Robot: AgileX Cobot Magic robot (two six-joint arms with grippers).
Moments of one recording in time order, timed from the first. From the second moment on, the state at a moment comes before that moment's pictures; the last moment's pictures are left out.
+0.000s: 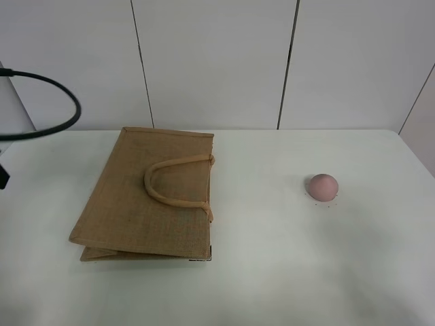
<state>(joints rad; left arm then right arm) -0.02 1.13 -1.02 0.09 1.03 -0.01 -0.05 0.00 -0.49 0.01 1.02 0.02</state>
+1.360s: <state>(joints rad) -0.34 2.16 -1.77 0.05 1.03 -0.22 -0.05 0.00 -0.49 0.01 1.02 0.02</state>
